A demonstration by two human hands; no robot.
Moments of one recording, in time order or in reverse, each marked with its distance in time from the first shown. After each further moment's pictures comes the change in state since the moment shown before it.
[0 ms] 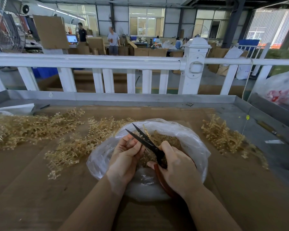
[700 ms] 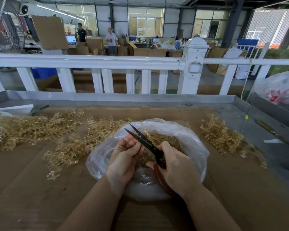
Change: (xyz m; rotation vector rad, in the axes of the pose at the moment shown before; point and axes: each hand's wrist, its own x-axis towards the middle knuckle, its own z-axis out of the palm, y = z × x) left_hand 0.005 -0.003 -0.004 -0.009 0.023 -0.008; right_hand -0.001 0.000 0.001 -0.009 -0.008 0.000
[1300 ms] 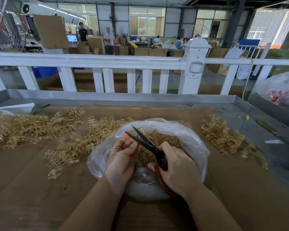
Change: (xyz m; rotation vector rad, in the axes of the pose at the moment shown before) left_hand 0.001 0.001 0.001 -0.080 0.090 0.038; right_hand -0.002 0.002 -0.002 -0.035 -0.018 0.021
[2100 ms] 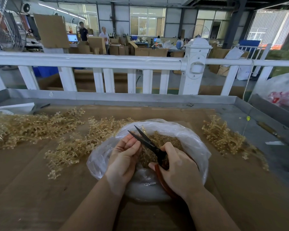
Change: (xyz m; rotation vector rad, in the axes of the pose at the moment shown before) left_hand -0.004 0.002 0.002 0.037 -0.064 -0.036; right_hand -0.001 0.002 0.005 -0.005 0.053 0.064
